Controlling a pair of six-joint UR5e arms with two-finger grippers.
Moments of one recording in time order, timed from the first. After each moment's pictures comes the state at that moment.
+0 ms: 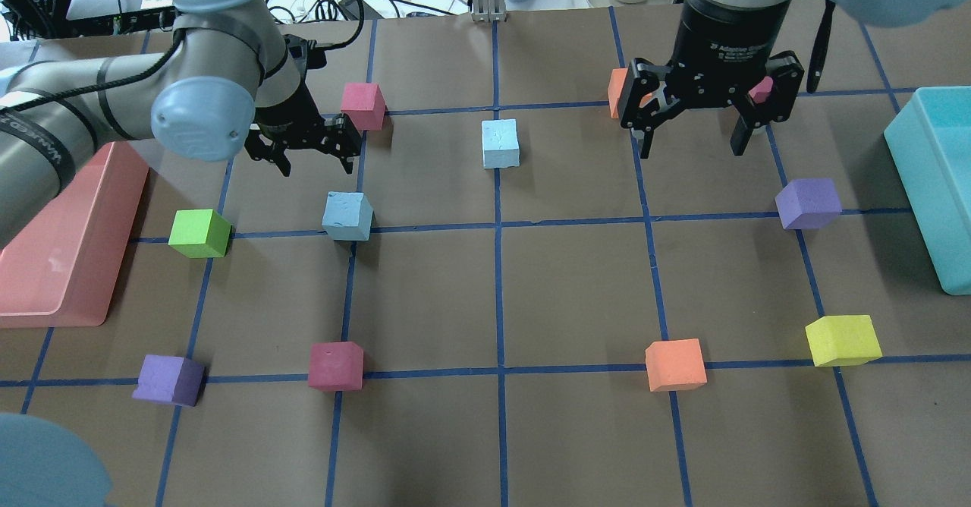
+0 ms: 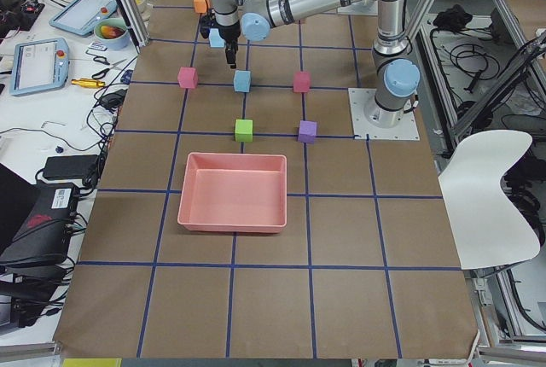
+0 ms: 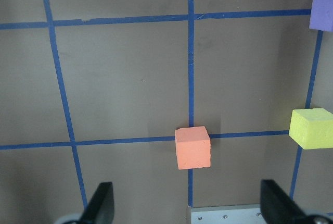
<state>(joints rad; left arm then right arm) -1.55 -1.91 -1.69 -1.17 1.57 0.02 1.65 -1.50 1.45 -1.33 -1.57 0.11</state>
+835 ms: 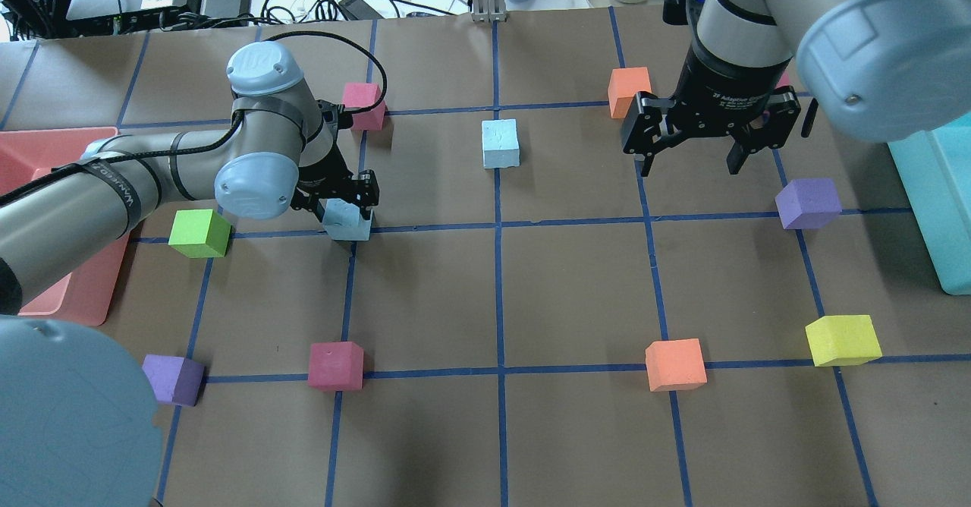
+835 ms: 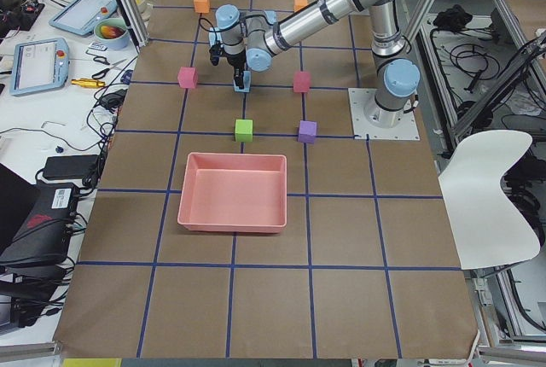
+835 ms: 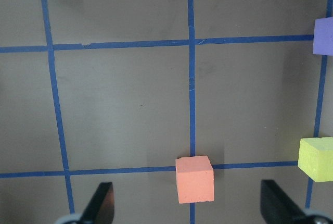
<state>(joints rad) -1.56 -2.01 -1.80 -0.99 1.55 0.00 1.64 -1.57 1.61 -1.54 -1.58 0.10</state>
